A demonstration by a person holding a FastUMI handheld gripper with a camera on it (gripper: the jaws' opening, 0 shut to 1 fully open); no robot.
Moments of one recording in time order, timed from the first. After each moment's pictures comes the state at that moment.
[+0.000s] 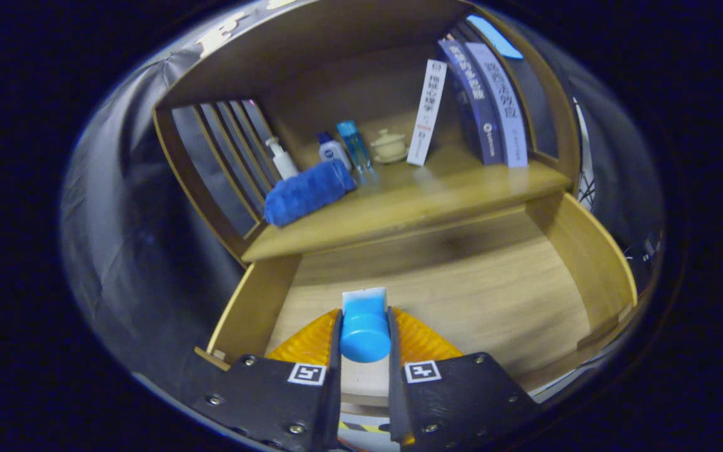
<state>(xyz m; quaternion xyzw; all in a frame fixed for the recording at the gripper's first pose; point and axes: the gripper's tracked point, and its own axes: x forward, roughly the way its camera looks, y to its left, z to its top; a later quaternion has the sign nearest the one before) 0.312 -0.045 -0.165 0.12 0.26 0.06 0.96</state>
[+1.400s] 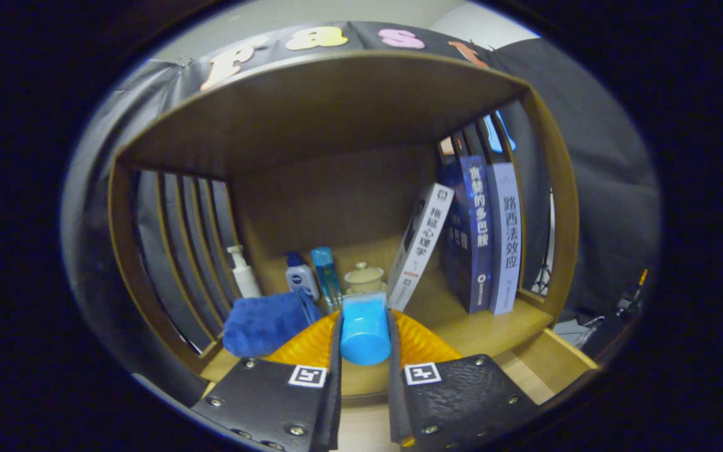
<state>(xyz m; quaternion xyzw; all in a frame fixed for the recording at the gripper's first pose) 0.468 -0.061 -0.083 0.06 0.08 -0.07 0.99</state>
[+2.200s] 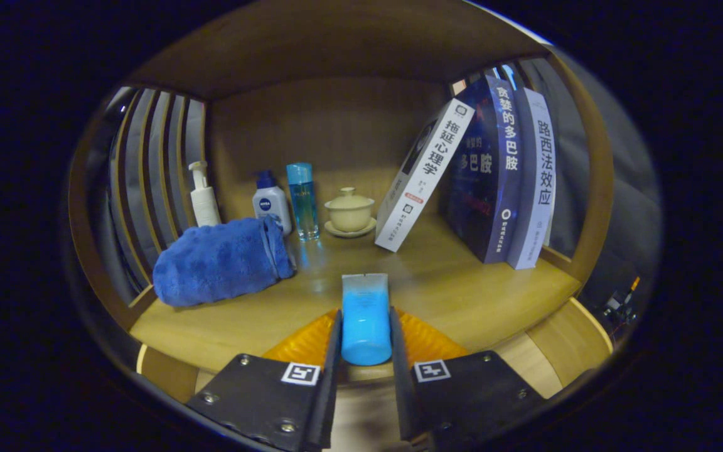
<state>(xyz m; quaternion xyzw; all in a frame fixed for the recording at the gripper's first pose) 0.485 -0.069 -0.163 0.00 0.16 -0.10 0.98</state>
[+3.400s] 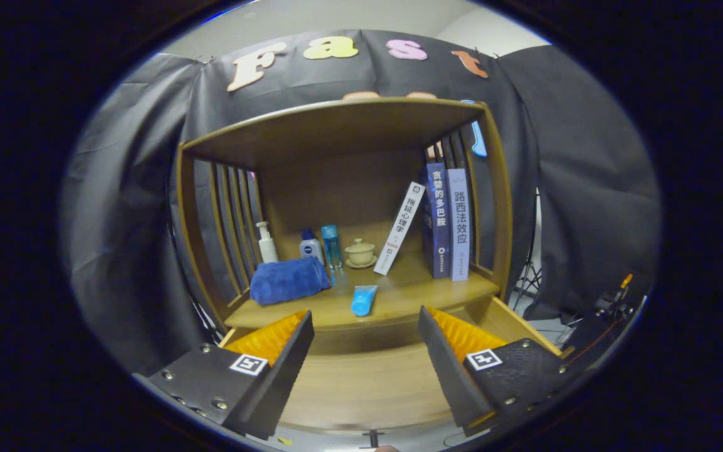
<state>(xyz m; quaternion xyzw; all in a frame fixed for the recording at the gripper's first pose) 0.274 -0.067 -0.067 0.03 0.07 -0.04 1.00</state>
